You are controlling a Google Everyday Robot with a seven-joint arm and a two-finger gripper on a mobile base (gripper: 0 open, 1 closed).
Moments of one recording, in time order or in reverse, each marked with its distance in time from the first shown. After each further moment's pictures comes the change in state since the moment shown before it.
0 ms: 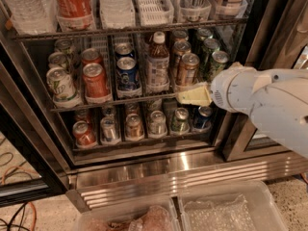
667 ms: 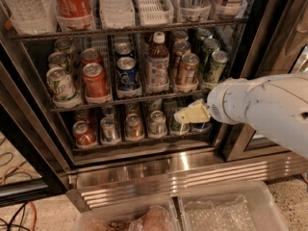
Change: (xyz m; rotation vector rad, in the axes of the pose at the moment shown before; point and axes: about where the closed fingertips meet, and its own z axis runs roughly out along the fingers) arm 0.039 0.024 -0.001 -0.078 0.161 -0.068
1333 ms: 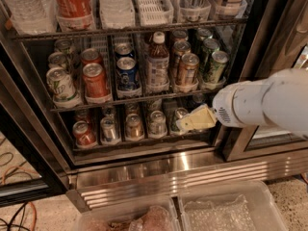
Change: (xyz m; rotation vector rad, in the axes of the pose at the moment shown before) arm 0.013 0.013 -0.012 -0.128 0.043 0.009
